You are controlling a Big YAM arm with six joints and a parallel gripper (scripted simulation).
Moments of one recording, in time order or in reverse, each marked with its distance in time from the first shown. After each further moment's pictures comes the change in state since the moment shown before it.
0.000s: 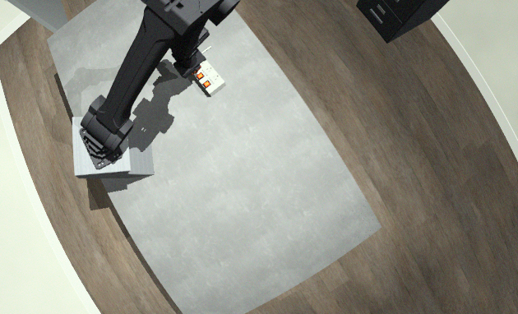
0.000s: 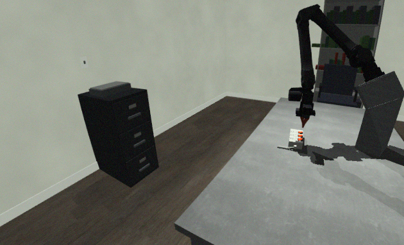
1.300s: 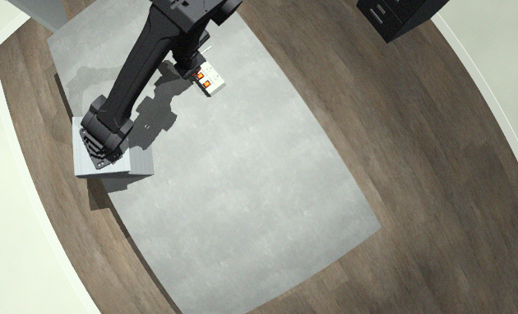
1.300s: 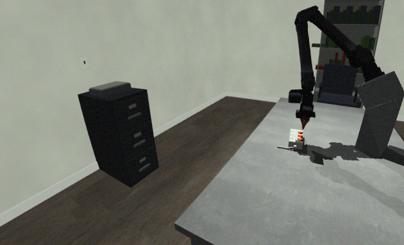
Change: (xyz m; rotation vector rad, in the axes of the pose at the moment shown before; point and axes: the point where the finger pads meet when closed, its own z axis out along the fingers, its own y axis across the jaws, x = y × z) arm 0.001 0.002 0.010 -0.004 0.002 0.002
